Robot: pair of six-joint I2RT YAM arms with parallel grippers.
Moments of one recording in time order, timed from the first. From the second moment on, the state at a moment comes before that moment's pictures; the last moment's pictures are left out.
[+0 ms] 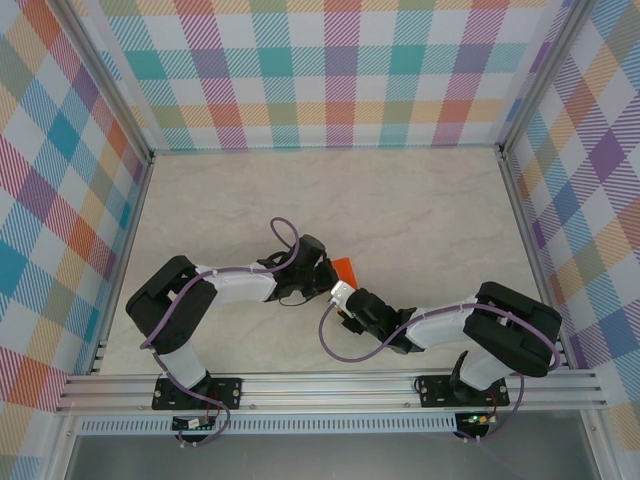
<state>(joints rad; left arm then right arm) -0.79 1.71 0.85 0.01 0.18 -1.12 1.05 1.51 0.40 0.35 0.34 -0.11</state>
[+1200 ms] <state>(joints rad) -0.75 1.04 0.58 -0.24 -0.22 -1.12 1.04 1.54 0.51 0.30 0.08 0.22</state>
